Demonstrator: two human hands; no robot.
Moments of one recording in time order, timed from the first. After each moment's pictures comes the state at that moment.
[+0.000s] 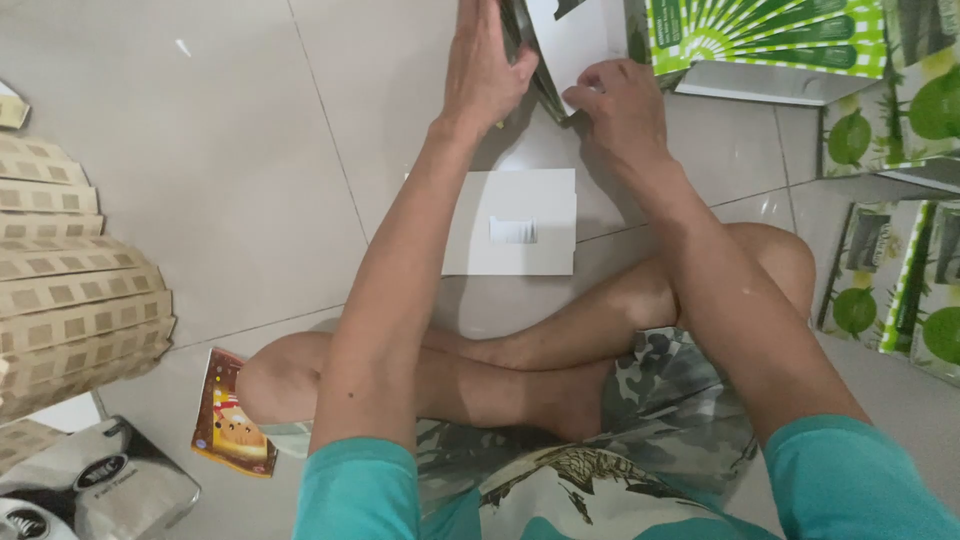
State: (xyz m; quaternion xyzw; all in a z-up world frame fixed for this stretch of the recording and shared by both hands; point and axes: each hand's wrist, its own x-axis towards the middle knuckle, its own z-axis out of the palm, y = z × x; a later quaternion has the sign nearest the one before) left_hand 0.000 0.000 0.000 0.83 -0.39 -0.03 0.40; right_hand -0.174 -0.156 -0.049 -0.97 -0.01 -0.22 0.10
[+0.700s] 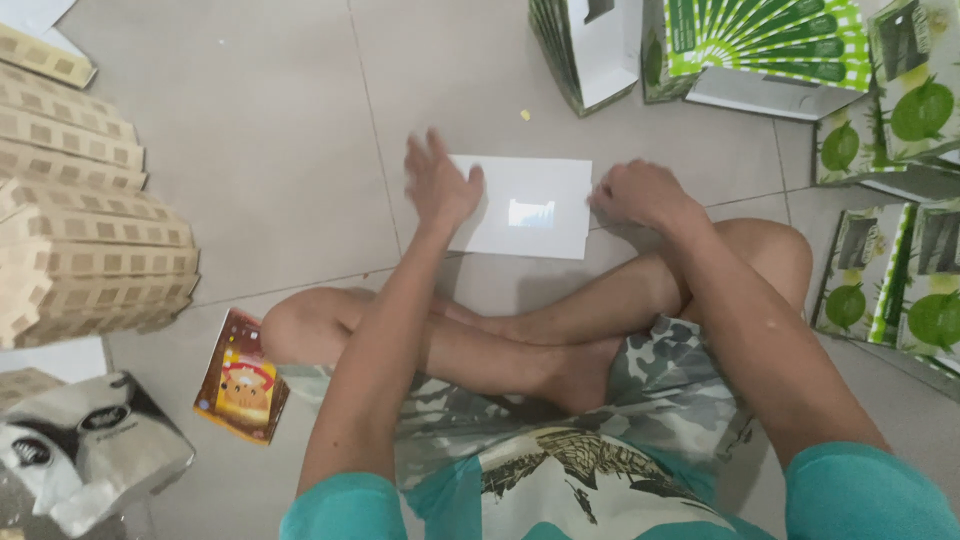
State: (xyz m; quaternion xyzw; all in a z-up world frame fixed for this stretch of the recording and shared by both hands) left_hand -0.095 0.151 0.038 0.95 -0.09 -0.25 0.18; right_hand -0.241 -0.090 0.044 -0.94 0.13 0.23 0.22
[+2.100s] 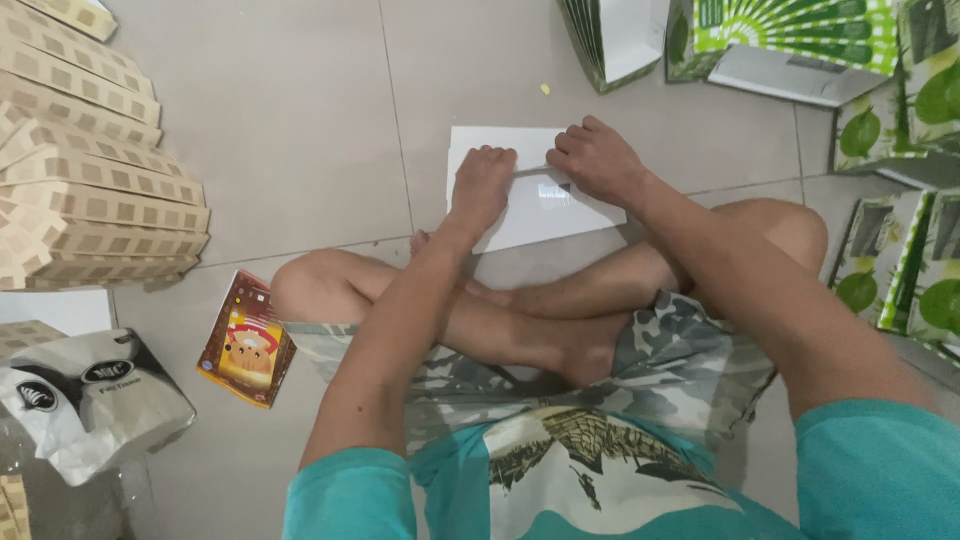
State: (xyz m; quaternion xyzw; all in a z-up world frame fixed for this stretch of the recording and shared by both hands) left_hand -0.125 0.168 -0.045 0.88 -0.44 -0.09 0.14; right_hand -0.201 -0.067 -0.059 -0.98 -0.21 -0.04 -0.04
